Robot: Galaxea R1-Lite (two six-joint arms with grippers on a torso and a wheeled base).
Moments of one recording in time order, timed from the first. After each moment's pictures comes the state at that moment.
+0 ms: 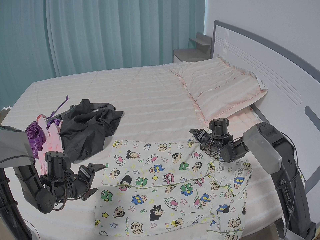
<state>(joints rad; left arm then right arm) -0.18 2.02 -0.24 -1.16 -0.21 -1.22 0.31 2.74 -1.70 -0.60 -0.01 0.85</state>
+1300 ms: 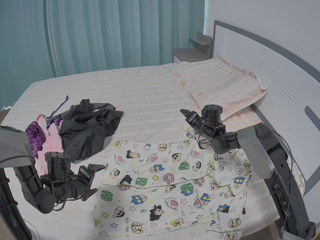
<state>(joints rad) -0.18 2.02 -0.24 -1.16 -0.21 -1.22 0.36 2.80 -2.00 -0.61 -0.02 0.91</state>
